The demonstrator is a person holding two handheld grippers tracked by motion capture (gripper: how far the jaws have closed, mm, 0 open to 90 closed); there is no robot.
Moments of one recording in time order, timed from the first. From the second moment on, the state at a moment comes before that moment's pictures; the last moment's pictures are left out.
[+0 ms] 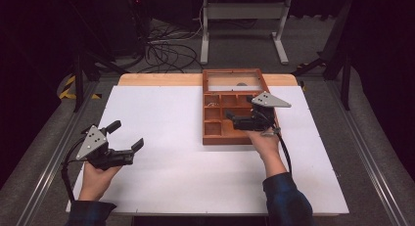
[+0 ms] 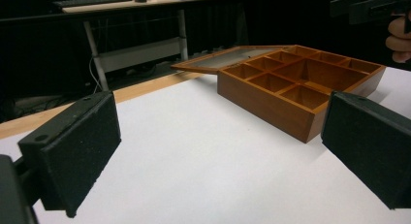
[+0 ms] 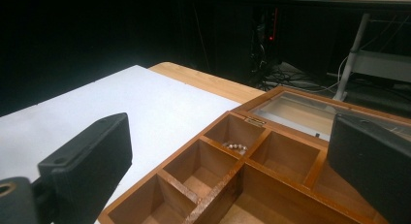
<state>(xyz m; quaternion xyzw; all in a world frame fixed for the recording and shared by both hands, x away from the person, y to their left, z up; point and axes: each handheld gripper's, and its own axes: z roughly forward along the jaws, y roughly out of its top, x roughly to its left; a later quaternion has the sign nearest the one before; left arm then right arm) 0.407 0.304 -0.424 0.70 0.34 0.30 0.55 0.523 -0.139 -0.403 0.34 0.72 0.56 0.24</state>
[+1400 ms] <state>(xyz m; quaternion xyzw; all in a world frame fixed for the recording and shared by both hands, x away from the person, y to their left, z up) 0.407 0.302 -0.425 0.70 0.34 0.30 0.55 0.471 -0.208 -0.426 0.36 0.69 0.58 0.25</state>
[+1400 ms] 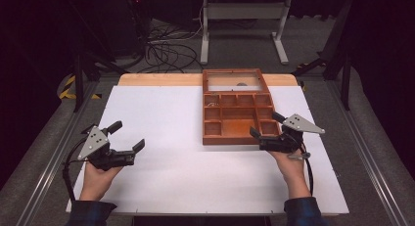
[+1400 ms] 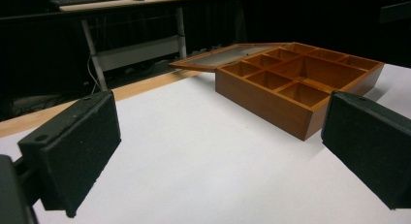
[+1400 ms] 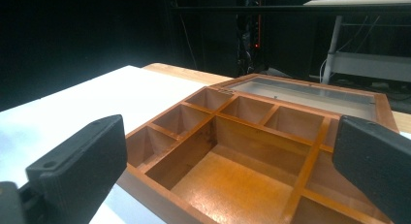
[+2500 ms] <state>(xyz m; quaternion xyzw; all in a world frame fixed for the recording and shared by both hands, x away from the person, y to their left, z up) 0.406 0.304 -0.426 0.70 0.34 0.30 0.55 0.448 -0.249 -0.449 0.38 0.67 0.58 0.26</state>
